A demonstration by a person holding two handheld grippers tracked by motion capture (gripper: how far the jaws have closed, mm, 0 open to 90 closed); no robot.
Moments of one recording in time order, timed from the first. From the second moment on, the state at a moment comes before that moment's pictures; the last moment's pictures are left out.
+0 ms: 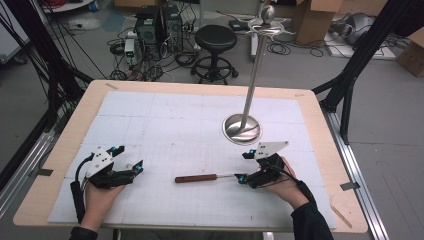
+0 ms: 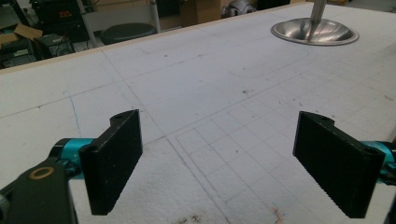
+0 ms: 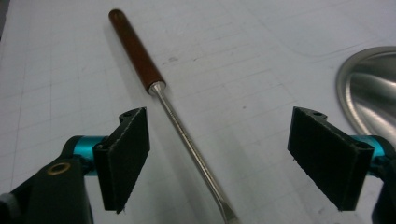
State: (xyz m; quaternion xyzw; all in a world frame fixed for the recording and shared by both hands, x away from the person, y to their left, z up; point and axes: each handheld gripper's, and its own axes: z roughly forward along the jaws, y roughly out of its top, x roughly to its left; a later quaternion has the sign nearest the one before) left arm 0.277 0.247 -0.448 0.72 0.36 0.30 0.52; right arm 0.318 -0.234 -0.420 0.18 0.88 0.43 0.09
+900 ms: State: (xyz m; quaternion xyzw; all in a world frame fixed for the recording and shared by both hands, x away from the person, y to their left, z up) left arm 0.278 0.246 -0.448 0.72 0.36 0.30 0.51; right arm 0.327 -0.213 -0.431 0.13 0.94 0.32 0.03
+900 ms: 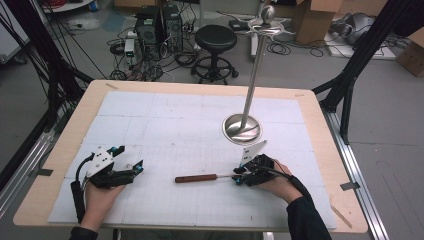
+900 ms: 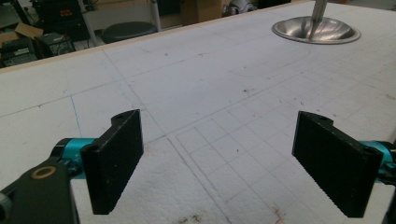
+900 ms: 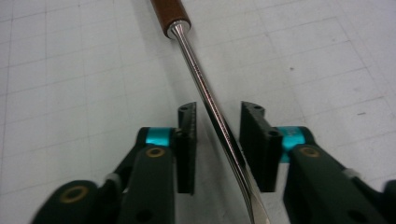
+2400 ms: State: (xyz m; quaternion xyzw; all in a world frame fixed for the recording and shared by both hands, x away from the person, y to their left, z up) left arm 0.278 0.244 -0.448 0.72 0.37 0.30 0.50; right arm 0.323 -0.227 -0.395 0.19 0.92 0.35 0.06
